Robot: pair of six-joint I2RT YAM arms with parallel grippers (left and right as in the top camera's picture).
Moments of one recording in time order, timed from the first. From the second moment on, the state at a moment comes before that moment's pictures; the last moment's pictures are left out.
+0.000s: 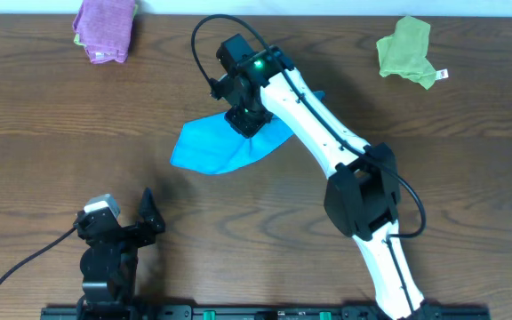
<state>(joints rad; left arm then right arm) -0.02 0.01 0.13 -0.45 -0.11 -0.33 0.61 2.36 2.23 -1.29 -0.08 -0.20</state>
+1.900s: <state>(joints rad) -0.02 0.01 0.13 -0.45 -0.11 -0.33 0.53 2.36 2.23 -1.45 0.00 -0.09</state>
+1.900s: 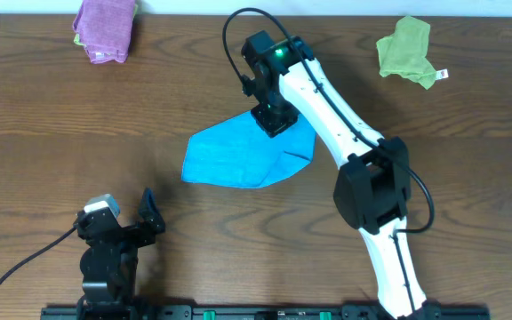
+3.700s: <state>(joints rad) -0.08 1.18 0.43 -0.09 0.47 -0.38 0.26 1.41 1.10 -0.88 -0.30 0.03</state>
